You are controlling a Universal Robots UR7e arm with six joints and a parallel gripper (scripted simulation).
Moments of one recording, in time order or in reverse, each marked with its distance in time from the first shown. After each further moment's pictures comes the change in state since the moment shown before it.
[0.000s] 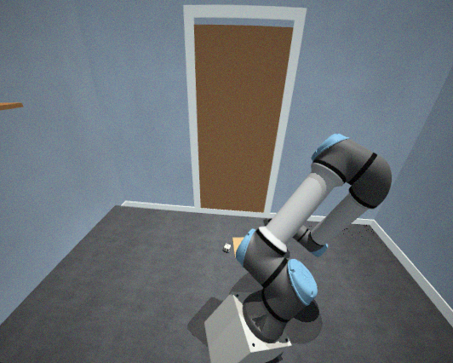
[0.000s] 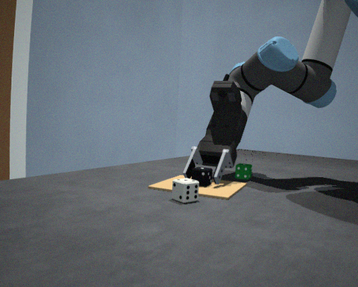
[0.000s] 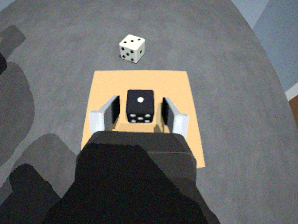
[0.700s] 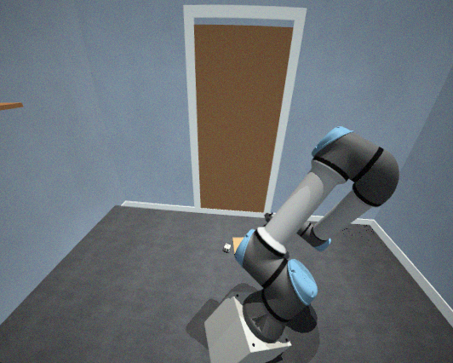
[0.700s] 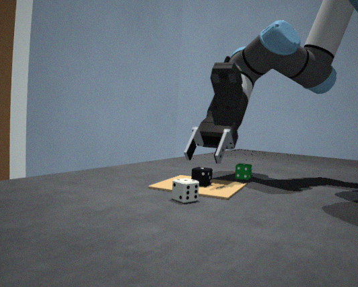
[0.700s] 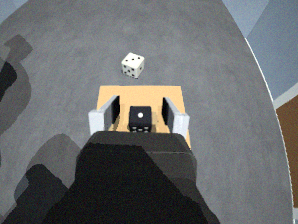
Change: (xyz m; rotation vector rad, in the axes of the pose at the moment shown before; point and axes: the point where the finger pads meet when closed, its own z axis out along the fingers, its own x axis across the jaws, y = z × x) arm 0.000 -0.027 -0.026 0.000 0.000 0.000
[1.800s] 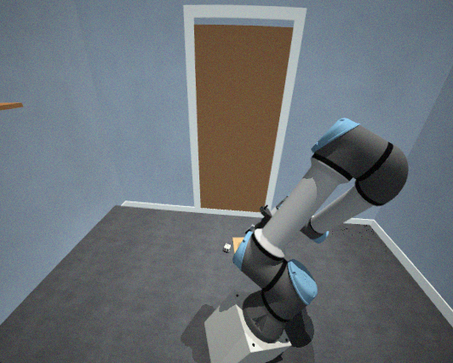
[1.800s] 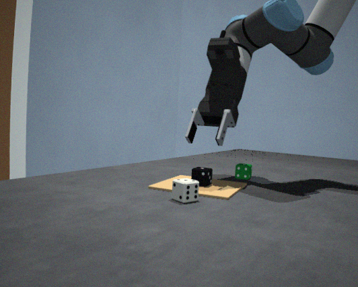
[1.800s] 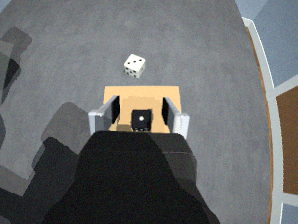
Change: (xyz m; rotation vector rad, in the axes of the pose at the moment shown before) arm -0.001 -0.024 -0.021 -0.164 -0.007 -0.003
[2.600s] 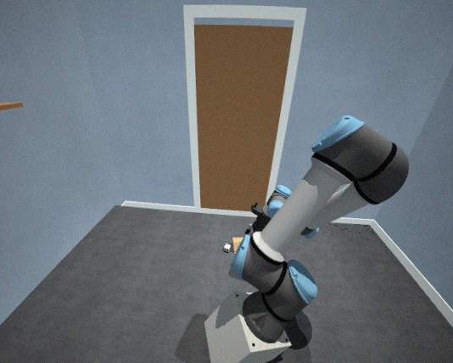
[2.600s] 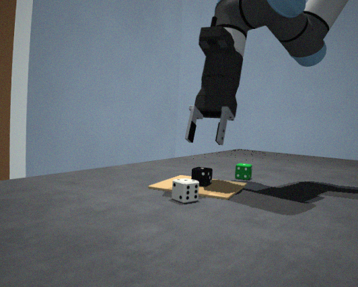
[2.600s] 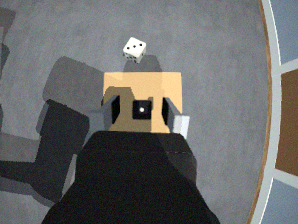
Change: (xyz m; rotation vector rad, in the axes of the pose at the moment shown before) arm 0.000 -0.002 0.001 -0.247 -0.001 0.002
